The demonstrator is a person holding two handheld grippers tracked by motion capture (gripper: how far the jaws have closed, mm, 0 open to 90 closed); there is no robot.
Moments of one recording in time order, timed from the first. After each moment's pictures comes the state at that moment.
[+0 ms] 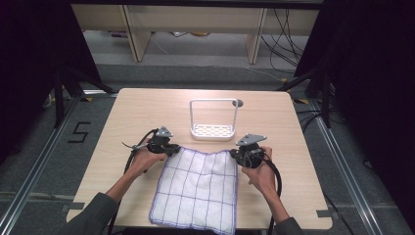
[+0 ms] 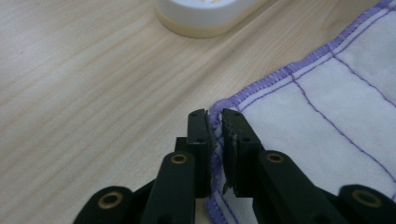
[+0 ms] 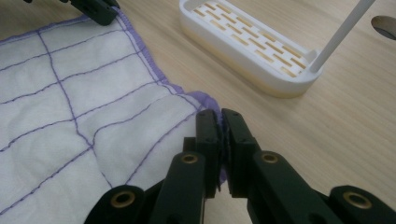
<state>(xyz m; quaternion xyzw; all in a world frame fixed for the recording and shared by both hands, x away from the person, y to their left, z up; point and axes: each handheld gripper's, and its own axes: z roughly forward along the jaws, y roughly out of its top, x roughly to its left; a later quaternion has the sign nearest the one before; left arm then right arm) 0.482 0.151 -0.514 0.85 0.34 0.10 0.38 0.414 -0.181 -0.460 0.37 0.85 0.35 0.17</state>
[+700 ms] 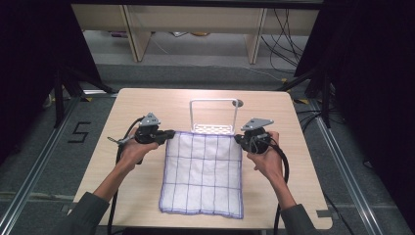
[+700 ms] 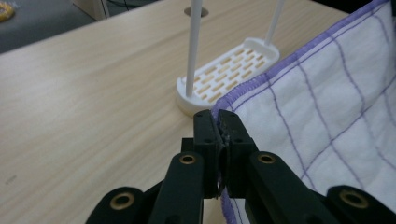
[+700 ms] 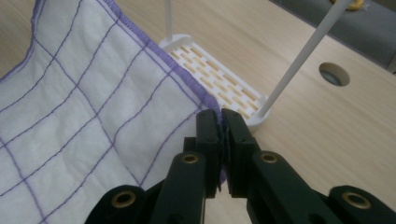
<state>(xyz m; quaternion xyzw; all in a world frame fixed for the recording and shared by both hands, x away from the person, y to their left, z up) 0.467 0.170 -0.444 0.79 0.34 0.16 0.48 0.432 -0.190 -0.409 0.34 0.85 0.35 0.21</state>
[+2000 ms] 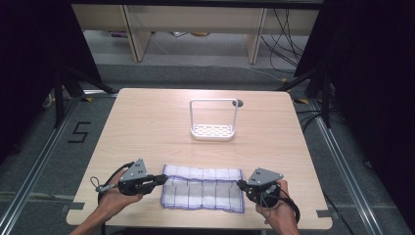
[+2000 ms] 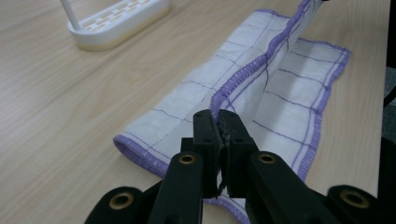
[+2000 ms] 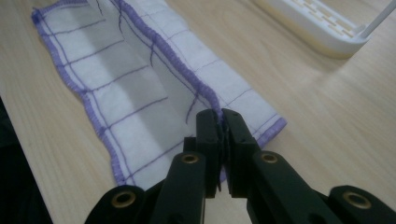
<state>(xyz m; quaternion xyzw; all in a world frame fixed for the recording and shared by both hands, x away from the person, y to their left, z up) 0.332 0.189 -0.480 0.84 0.24 0.11 0.47 0.309 -0.204 -0.455 0.29 0.87 0.35 0.18</state>
